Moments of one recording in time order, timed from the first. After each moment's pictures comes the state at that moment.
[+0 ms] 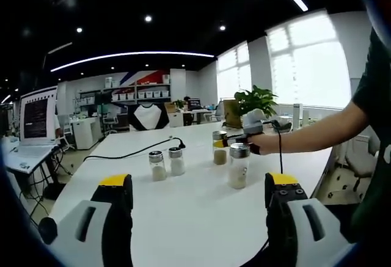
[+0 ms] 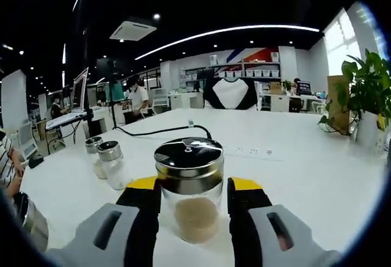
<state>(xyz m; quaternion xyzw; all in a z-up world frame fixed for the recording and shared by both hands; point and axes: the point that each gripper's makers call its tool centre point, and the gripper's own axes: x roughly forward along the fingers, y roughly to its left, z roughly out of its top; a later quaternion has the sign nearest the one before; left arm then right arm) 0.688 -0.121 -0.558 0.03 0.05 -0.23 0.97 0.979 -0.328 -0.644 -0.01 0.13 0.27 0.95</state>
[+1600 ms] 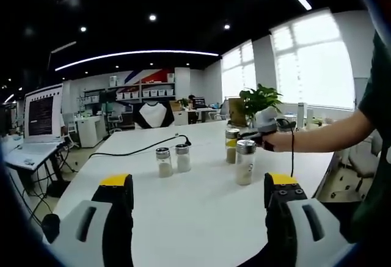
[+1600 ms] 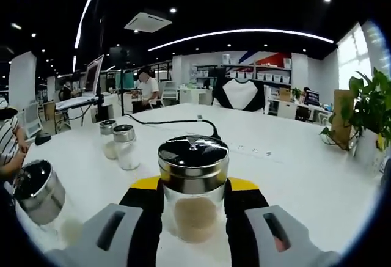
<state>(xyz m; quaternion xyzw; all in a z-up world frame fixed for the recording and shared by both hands) 0.685 -0.105 -0.563 0.03 0.05 -0.21 0.98 0.940 -0.343 -0.643 -0.09 0.13 0.30 0.94</state>
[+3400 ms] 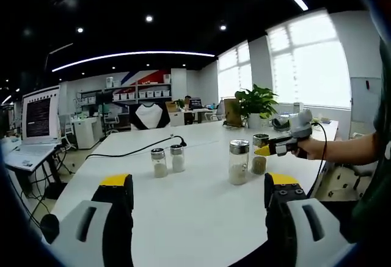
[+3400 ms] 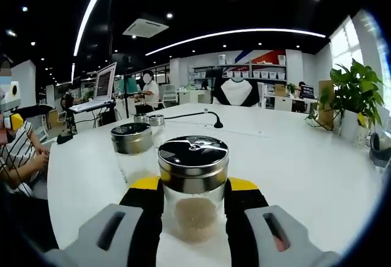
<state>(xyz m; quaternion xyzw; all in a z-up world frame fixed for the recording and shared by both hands) 0.675 -0.116 -0.562 0.03 0.05 -0.22 0.97 0.811 -0.375 -0.647 -0.03 0.13 0.29 0.95</state>
